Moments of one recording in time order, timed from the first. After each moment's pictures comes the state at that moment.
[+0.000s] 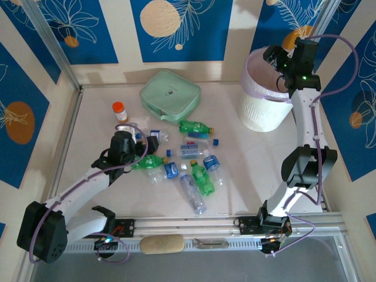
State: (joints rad) left arm -0.42 1.07 0.57 -0.06 -0.02 -0.52; right arm -0.12 1.69 1.84 -0.49 -0.13 0.51
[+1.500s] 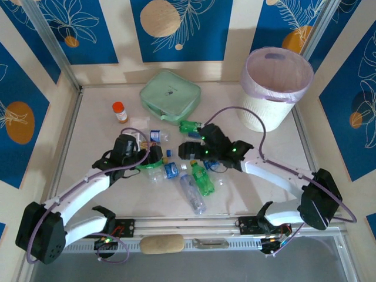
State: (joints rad) left arm -0.43 1.04 0.54 -0.24 0.11 -0.63; right arm 0.88 1.34 0.98 -0.50 -0.03 0.78
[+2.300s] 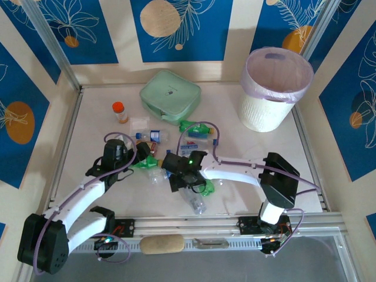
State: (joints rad) left arm -0.31 0.97 0.45 -0.15 0.08 -0.76; right arm 1.16 1.70 1.22 -0.92 0.11 0.90
